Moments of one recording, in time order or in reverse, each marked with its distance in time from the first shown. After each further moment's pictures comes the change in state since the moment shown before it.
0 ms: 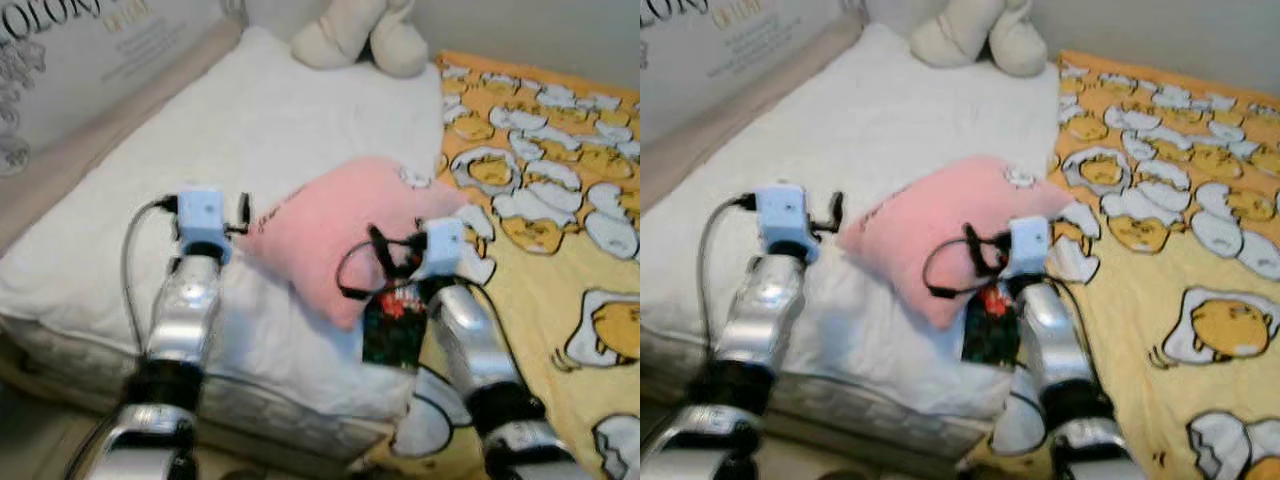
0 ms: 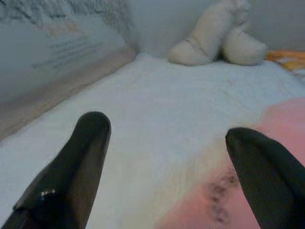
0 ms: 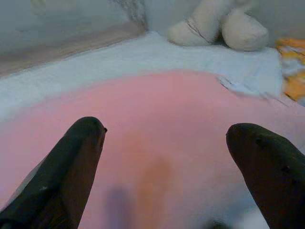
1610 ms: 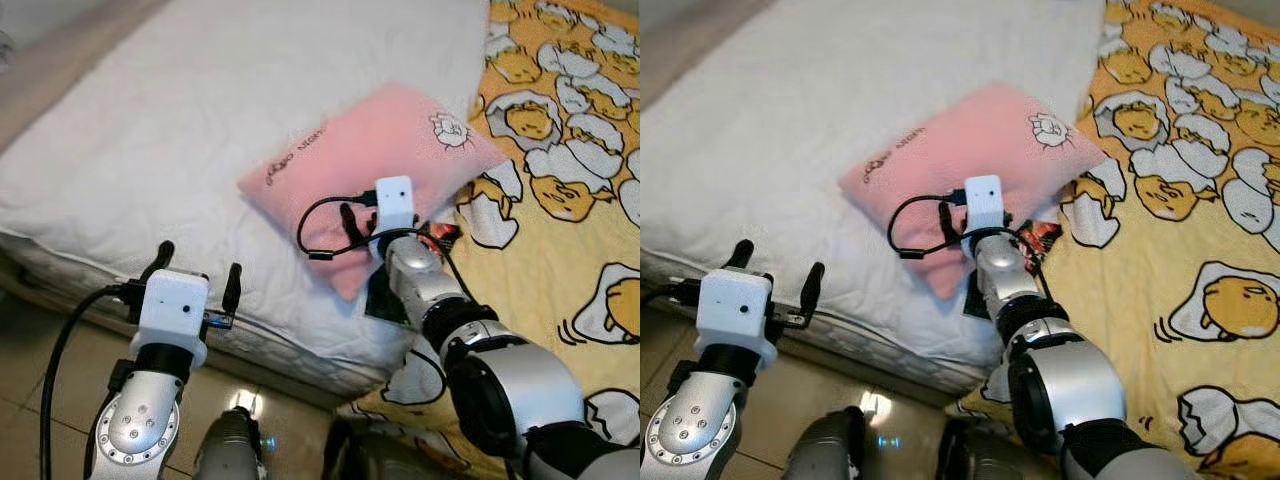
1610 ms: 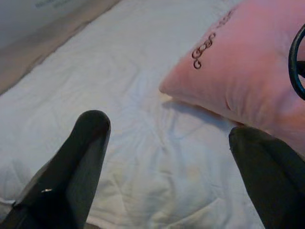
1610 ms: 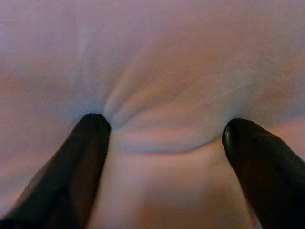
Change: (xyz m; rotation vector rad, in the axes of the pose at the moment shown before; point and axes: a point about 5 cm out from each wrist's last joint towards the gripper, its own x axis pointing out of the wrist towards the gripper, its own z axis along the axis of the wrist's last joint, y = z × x) left arm -0.140 0.013 0.028 0.170 0.038 -0.046; right arm 0.065 0.048 0.026 -0.049 0.216 -0.037
